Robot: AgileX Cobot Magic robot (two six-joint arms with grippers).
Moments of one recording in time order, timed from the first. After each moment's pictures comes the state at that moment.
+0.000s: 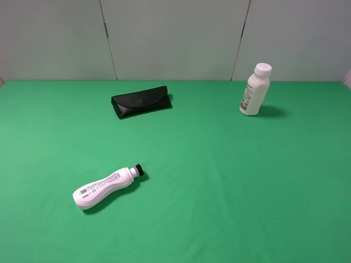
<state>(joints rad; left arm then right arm) -0.15 0.00 -0.49 -0.05 1.06 0.14 -0.10 0.00 -0.49 -0.07 1.02 0.04</state>
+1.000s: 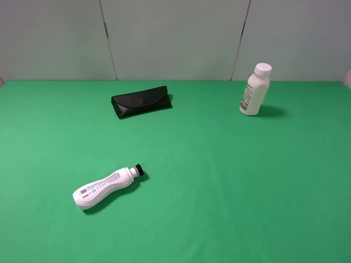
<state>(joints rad) -0.15 0.00 -0.49 -0.05 1.06 0.14 -0.10 0.42 -0.67 -0.06 1.00 0.03</state>
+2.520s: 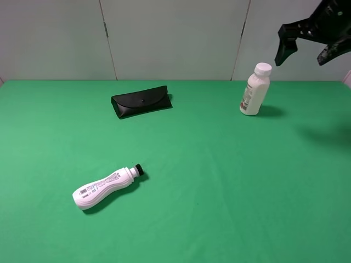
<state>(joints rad) -0.15 0.00 -0.49 -0.05 1.06 0.14 0.07 1.77 -1.58 0.05 1.06 0.01</state>
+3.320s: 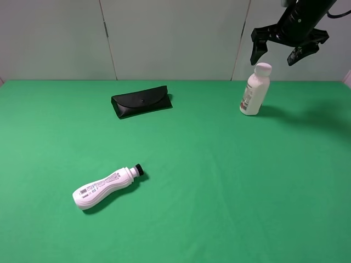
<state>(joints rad) -0.15 0.00 -0.49 -0.05 1.06 0.14 0.11 2.01 -1.81 0.08 1.07 0.03</state>
